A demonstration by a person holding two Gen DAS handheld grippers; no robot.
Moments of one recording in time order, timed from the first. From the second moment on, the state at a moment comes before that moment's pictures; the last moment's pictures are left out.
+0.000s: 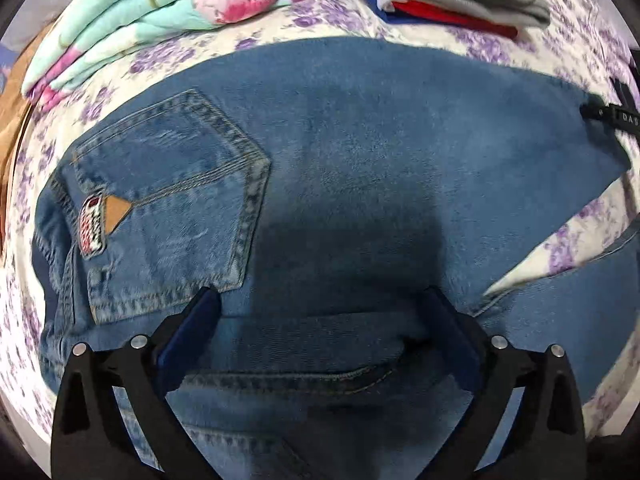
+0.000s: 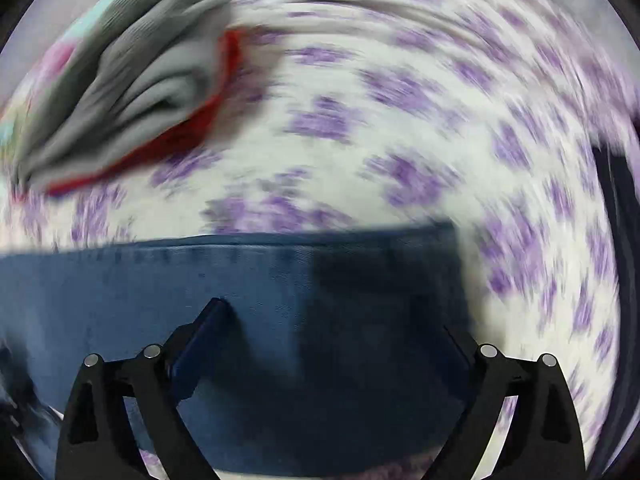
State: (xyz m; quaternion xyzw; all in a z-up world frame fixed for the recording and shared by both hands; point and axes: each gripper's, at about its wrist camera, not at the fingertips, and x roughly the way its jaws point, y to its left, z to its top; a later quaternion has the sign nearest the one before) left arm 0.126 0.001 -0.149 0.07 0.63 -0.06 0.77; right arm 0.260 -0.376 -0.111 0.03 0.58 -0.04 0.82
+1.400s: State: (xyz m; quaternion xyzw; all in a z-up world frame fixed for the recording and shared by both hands) left arm 0.207 0.192 -0.125 0.09 0.59 -0.13 0.79; right arm 0.301 -0.104 -0.099 -0.16 0.59 0.42 0.67
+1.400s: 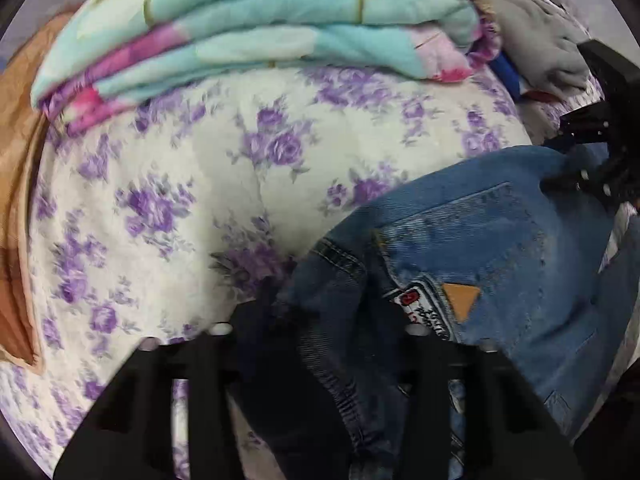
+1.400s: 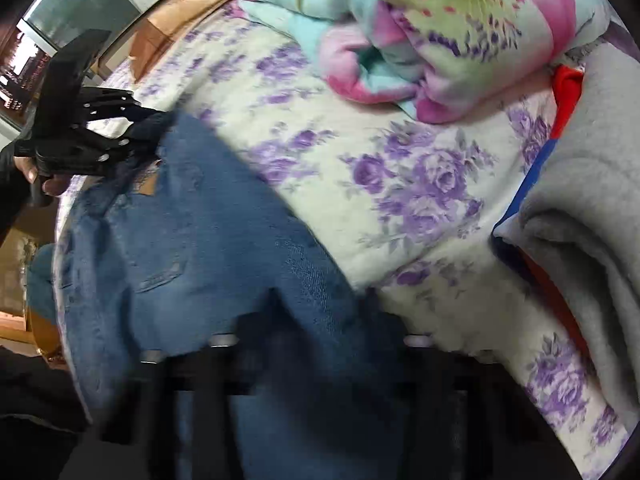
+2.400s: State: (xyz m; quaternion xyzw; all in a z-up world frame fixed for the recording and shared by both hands) left arm -0.026 0.218 -0.085 0.08 0.59 -0.02 0.81; right arm 0.054 -0.137 -0.091 -0.07 0.59 0.43 0.68
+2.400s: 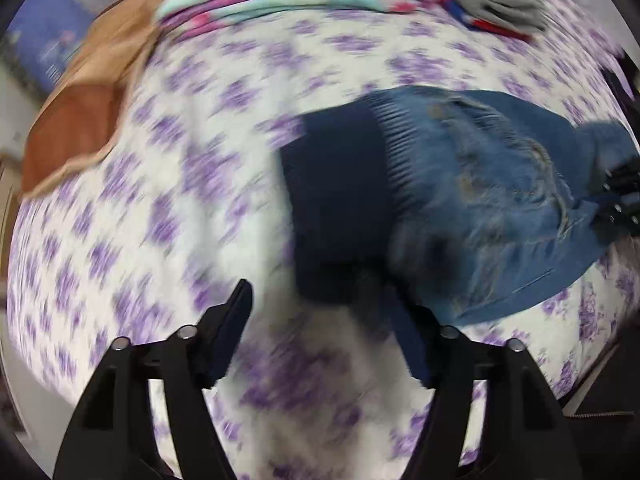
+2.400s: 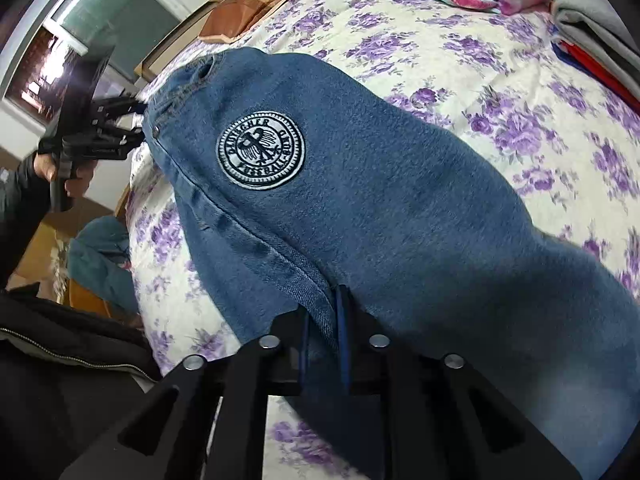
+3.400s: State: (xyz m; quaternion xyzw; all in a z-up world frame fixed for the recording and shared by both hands) left arm 0.016 0.207 -0.081 -0.21 0.68 0.02 0.70; right arm 0.029 -0.122 -0.076 -0.11 0.53 0.39 0.74
